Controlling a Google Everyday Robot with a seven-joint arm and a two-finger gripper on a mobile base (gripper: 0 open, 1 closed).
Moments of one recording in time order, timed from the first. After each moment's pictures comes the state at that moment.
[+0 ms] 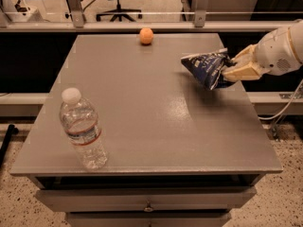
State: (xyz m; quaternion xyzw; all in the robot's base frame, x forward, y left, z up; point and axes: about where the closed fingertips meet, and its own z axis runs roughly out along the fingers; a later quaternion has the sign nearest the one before) arm 0.562 -0.221 0.911 -0.56 0.73 0.12 0.37
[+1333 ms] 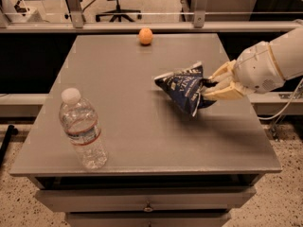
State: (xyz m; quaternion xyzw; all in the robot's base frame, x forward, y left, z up) arm 0.499 -0.151 0.904 -0.65 0.65 0.16 0.36
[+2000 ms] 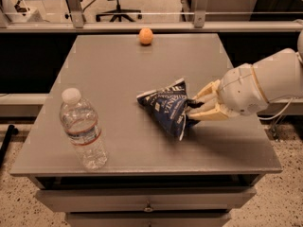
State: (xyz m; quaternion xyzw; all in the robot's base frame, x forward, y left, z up) arm 0.459 -0.112 0.879 -0.67 0.62 0.19 0.36
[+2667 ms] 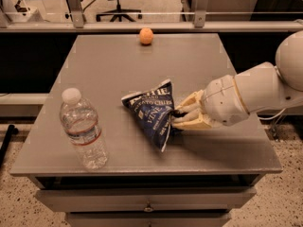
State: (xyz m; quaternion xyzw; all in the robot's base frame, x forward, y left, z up) arm 0.446 -0.075 0.862 -0.67 0.60 0.22 0.37
